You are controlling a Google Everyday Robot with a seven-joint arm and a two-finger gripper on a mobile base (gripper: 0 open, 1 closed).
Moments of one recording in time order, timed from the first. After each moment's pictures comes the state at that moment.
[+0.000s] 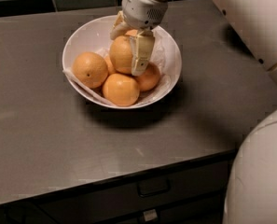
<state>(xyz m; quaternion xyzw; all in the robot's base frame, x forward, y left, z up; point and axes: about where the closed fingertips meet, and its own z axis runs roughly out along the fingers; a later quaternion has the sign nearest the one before) 0.577 0.019 0.946 -0.83 0.52 0.10 0.16</state>
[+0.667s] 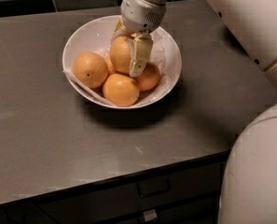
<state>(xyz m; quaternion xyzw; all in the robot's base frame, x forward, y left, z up) 0.577 0.020 0.938 -0.83 0.52 0.11 0.15</state>
